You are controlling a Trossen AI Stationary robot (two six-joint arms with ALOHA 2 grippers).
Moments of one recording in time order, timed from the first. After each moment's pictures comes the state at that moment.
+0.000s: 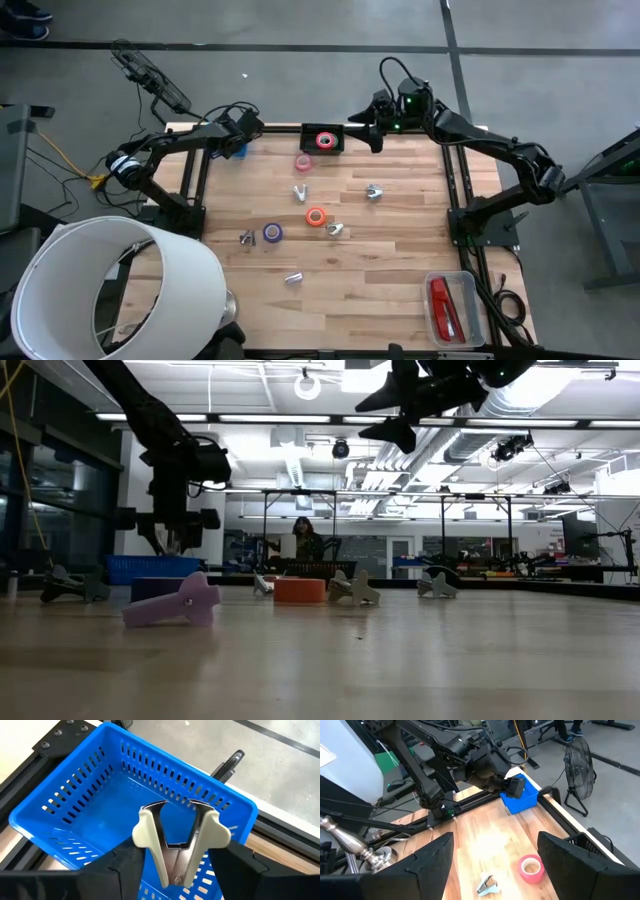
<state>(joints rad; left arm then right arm) 0.82 1.52 0.86 -0.47 -0.63 -1.15 -0.66 1.40 1.15 -0.05 -0.55 0.20</state>
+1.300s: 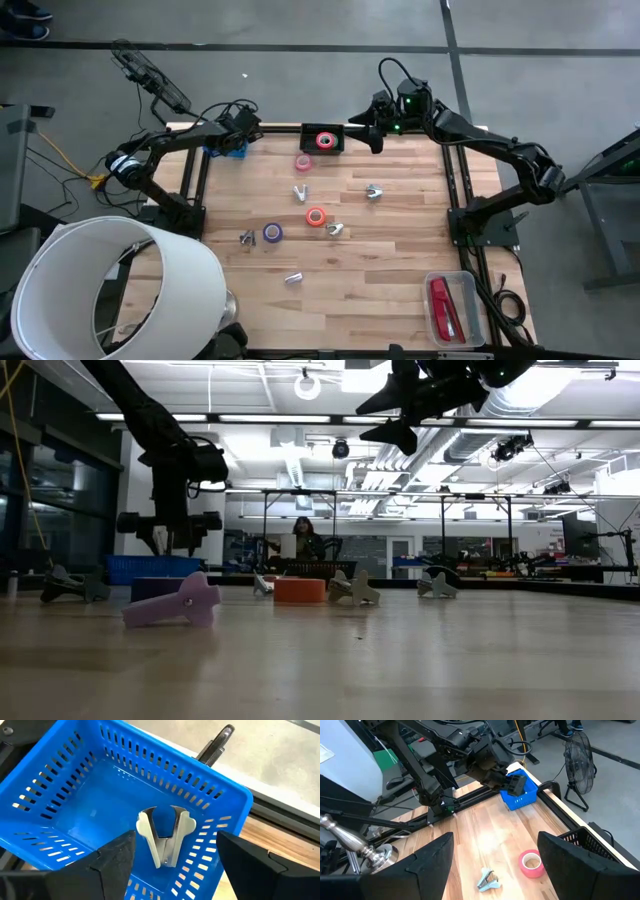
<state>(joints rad) 0.86 1.52 0.86 -0.44 -0.50 -1.05 -0.66 1.40 1.15 -0.07 -0.55 0.20</state>
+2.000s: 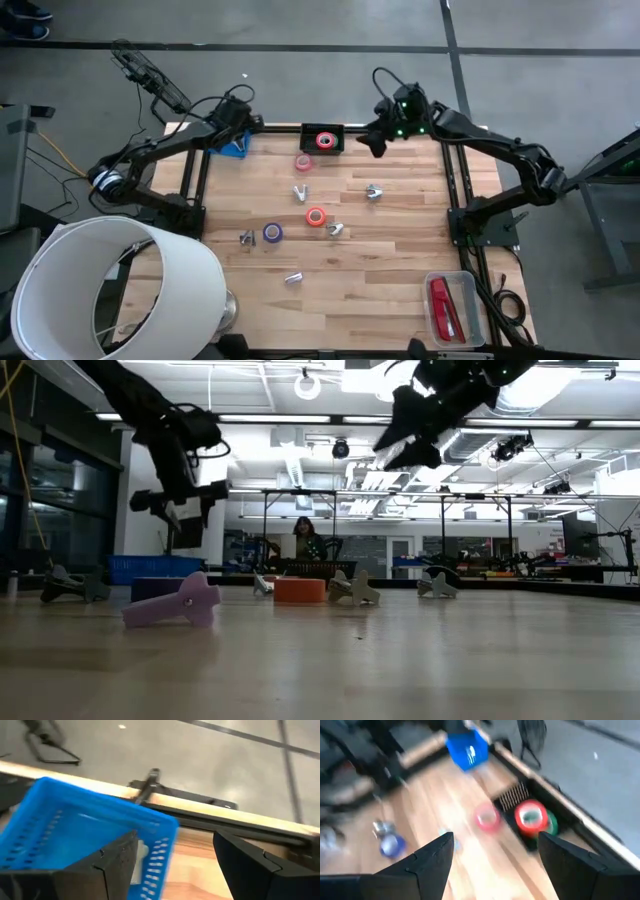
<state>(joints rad) 0.86 1.35 0.86 -0.33 -0.41 -0.76 -0.67 1.38 1.14 -0.37 -0.33 0.13</state>
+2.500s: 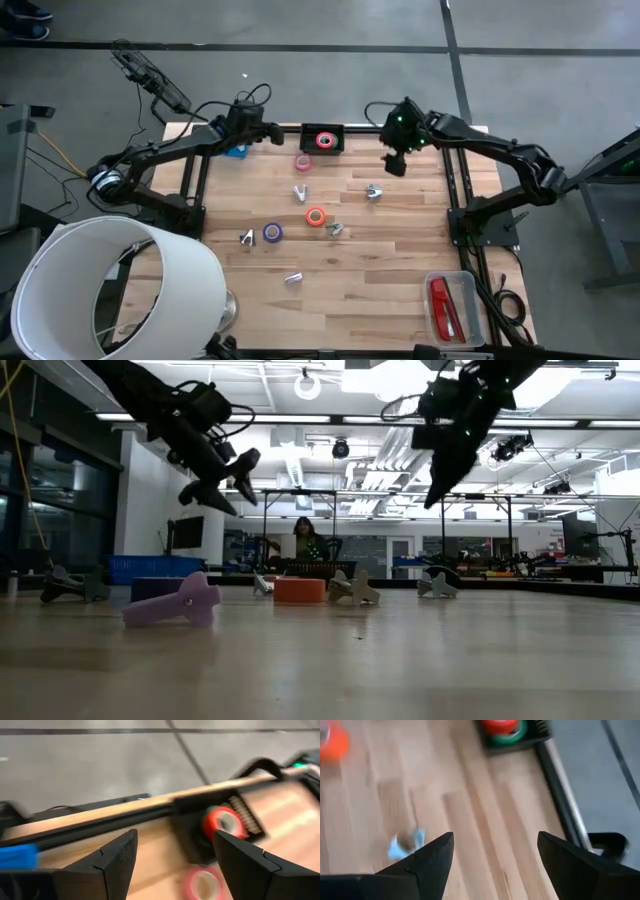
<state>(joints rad) 0.73 1.34 0.86 -0.06 -0.12 -0.48 -0.67 1.38 1.07 -0.69 -0.09 -0.42</state>
